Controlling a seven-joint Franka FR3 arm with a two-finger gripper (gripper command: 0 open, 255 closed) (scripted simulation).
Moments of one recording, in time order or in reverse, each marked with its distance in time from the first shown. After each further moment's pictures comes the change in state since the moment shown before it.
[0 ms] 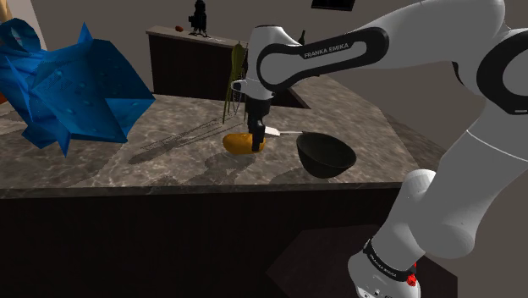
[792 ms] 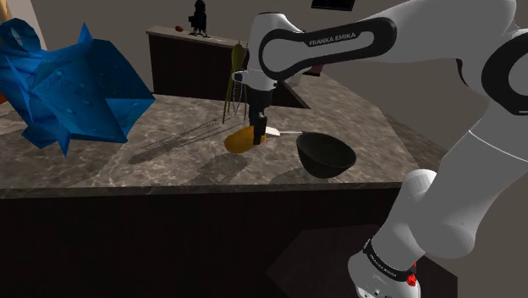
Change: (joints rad) arm 0.000 -0.018 0.001 0.049 -0.001 -0.068 0.002
